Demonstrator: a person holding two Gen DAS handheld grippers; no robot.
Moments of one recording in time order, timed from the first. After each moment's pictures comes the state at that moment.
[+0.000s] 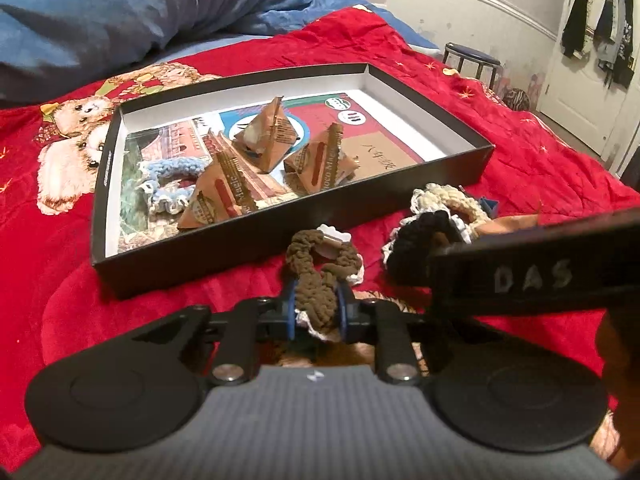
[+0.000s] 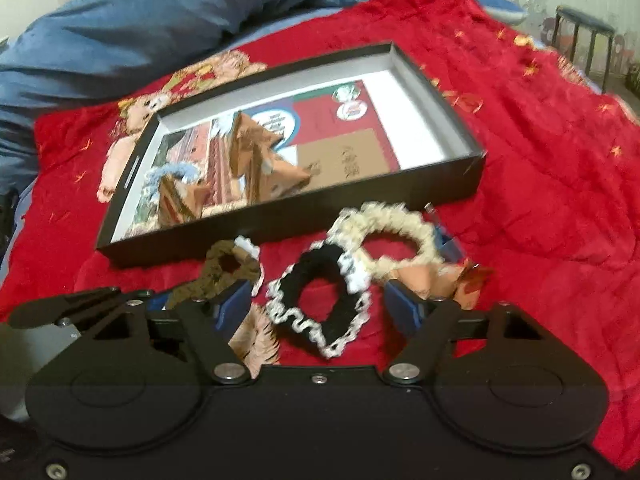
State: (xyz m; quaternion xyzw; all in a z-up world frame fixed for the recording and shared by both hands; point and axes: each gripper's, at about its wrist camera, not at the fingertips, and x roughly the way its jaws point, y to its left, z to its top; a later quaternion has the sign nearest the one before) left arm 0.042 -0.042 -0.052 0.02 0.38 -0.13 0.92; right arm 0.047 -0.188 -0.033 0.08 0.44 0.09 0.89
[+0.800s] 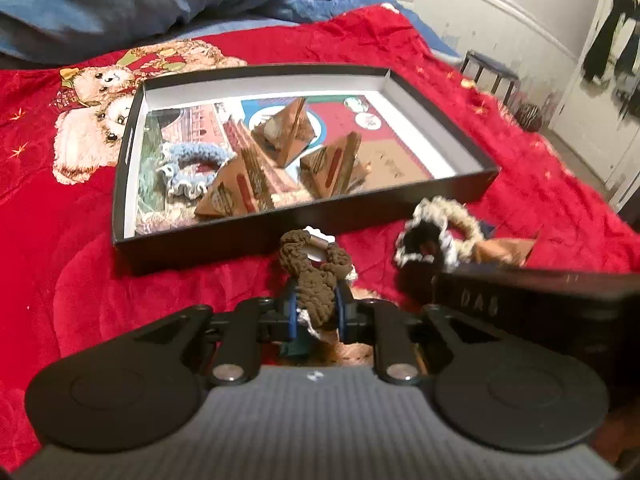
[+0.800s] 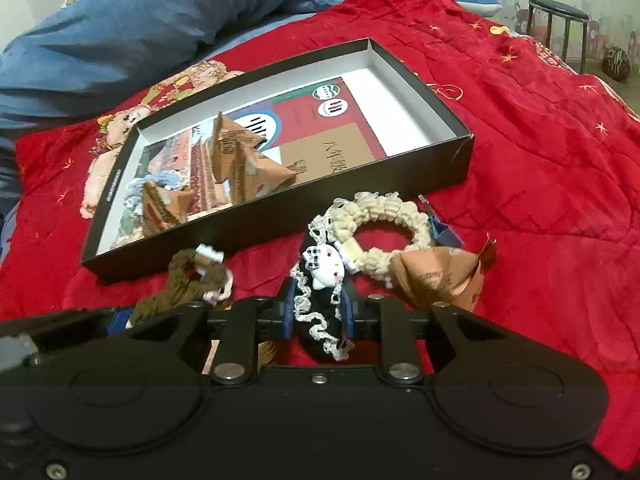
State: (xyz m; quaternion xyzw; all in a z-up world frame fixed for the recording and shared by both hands) left arm 0.044 -0.030 -0.036 -0.04 0.41 -0.11 0.91; right arm 0.040 -0.185 -0.040 0.10 0.43 0.05 0.90
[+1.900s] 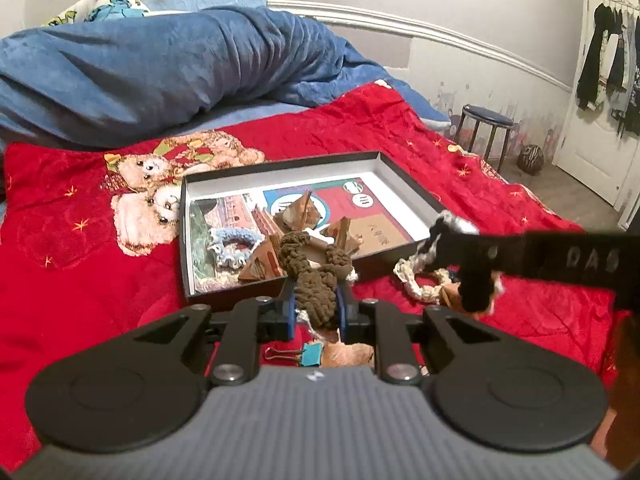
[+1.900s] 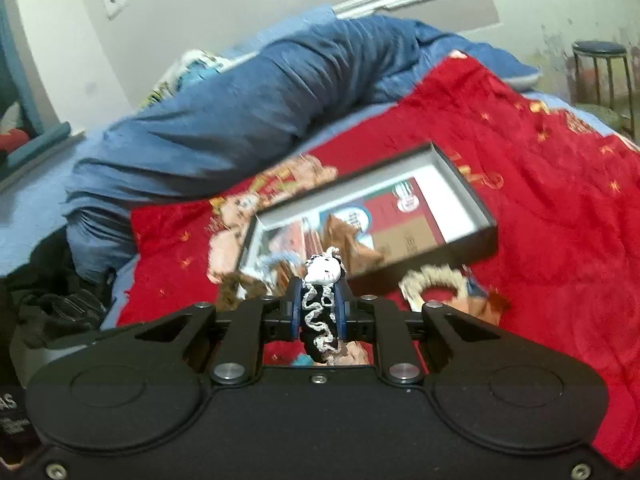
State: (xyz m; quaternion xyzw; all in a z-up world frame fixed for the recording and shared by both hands) left arm -0.022 -0.025 0.032 0.00 0.30 -0.09 0.95; right arm -0.039 -0.211 0.048 0.18 0.29 0.17 0.92
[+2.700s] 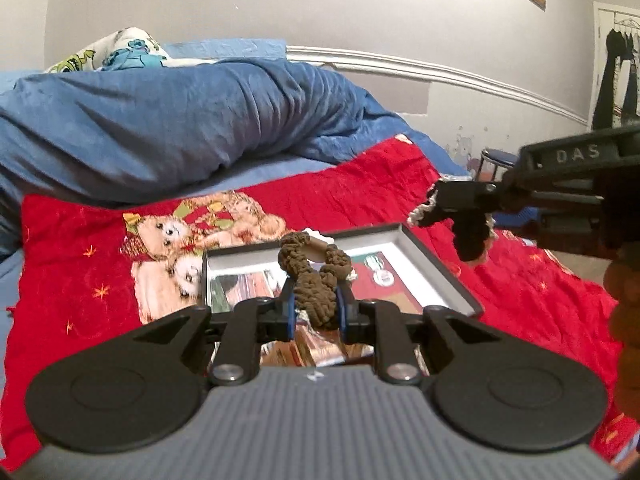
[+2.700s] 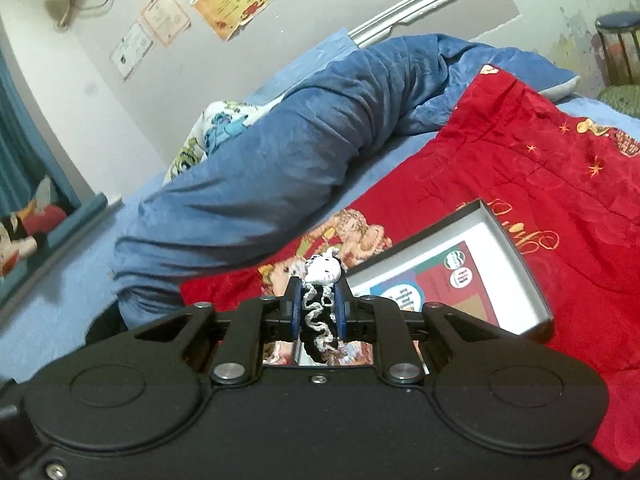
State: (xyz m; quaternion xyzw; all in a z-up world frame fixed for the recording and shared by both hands) left arm 0.013 -0.024 0.080 -0.01 0.25 -0.06 0.97; right arm 0.051 -0.242 0.104 0.28 0.26 0.22 0.90
